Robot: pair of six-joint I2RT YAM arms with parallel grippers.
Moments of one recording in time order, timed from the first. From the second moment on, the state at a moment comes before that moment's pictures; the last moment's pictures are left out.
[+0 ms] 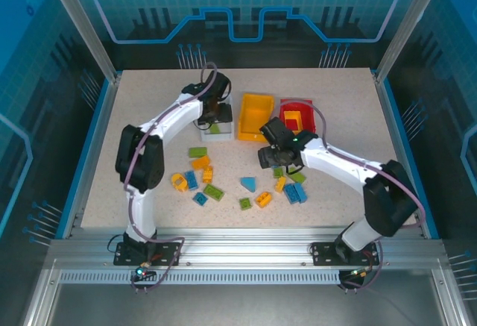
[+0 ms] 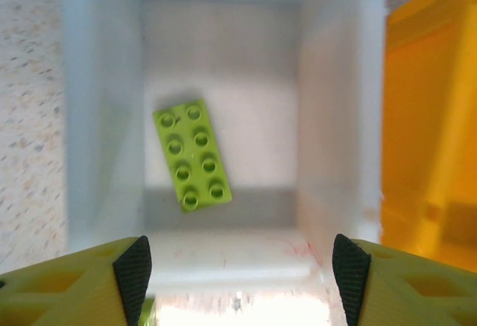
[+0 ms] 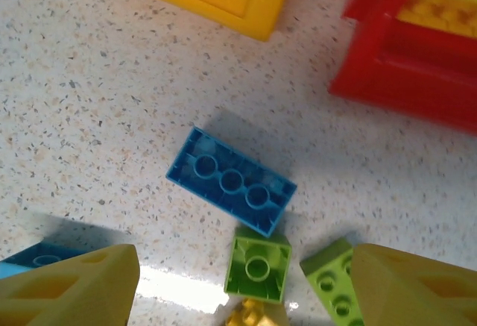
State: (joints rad) left arm -0.40 1.97 1.69 -0.84 -0.12 -0.55; right arm 0.67 1.58 1.12 -0.70 0.21 0.37
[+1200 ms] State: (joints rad) left arm -0.69 1.05 1.06 -0.71 0.00 -0.83; right arm 0.63 2.01 1.43 -0.91 0.18 -0.09
